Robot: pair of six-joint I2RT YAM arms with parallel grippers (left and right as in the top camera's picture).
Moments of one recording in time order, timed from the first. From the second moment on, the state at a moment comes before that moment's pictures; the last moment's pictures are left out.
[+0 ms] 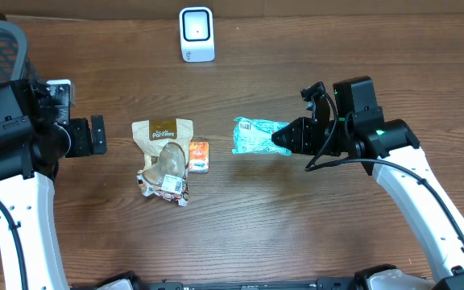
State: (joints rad) left arm 0.32 1.29 1.32 -1.02 0.11 0.20; right arm 0.25 1.41 1.11 -0.71 -0.67 0.36
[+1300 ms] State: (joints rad) left arm 0.32 1.29 1.32 -1.02 0.11 0.20; right arm 0.41 2.08 2.36 -1.01 0.03 0.25
